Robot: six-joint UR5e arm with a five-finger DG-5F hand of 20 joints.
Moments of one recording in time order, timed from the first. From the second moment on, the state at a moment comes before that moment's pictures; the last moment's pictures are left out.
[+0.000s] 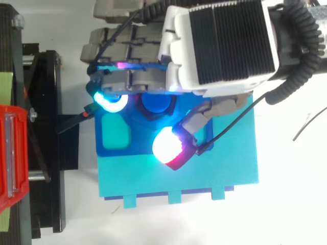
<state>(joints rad) 0.00 -2.24 -1.14 -2.93 -1.76 -1.45</state>
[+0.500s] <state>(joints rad) 0.02 -2.24 -1.14 -2.93 -1.72 -1.45</state>
